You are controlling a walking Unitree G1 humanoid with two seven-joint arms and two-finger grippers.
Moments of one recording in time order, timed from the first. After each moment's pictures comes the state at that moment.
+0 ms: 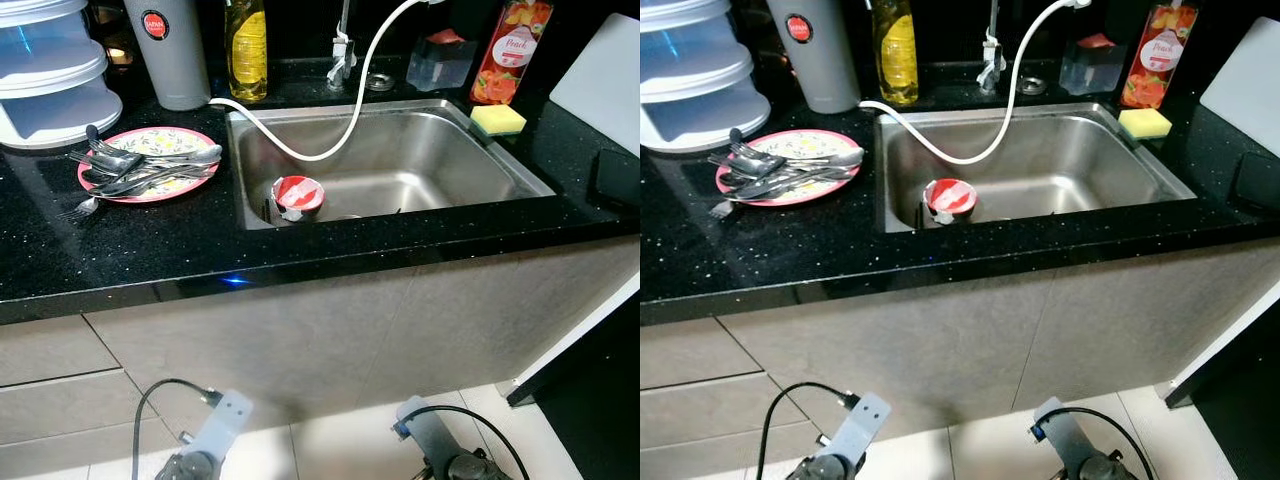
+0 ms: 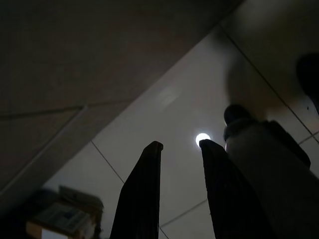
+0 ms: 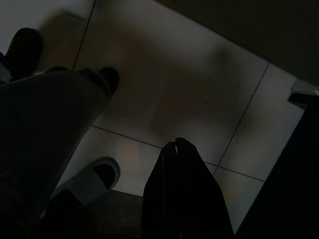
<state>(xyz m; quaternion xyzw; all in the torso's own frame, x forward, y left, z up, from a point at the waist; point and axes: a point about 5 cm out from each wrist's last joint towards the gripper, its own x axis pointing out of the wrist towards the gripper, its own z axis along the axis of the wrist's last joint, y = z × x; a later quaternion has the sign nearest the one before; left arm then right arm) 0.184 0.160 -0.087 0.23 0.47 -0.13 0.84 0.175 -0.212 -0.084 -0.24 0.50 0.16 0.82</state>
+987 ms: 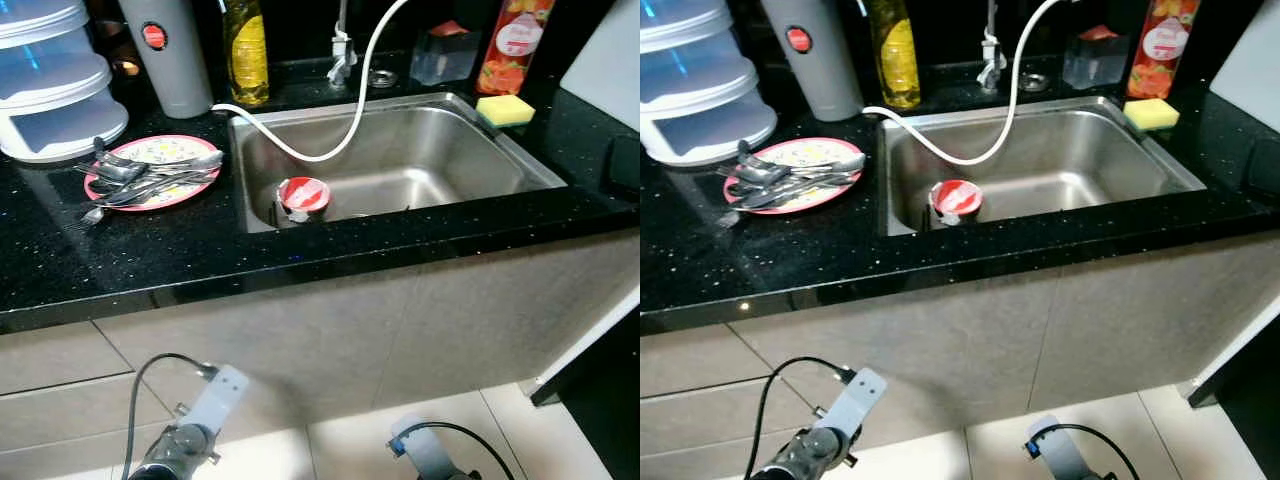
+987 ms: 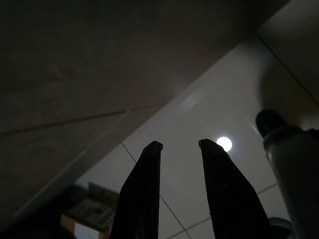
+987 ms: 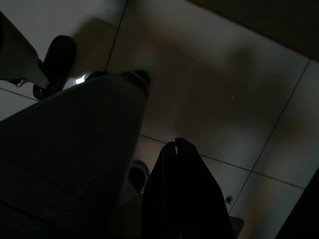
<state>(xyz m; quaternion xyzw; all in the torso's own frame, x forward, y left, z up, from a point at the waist) 0.200 0.175 -0.076 0.24 0.46 -0.12 0.85 0.151 -0.200 -0.096 -0.21 0.52 0.16 0.81</state>
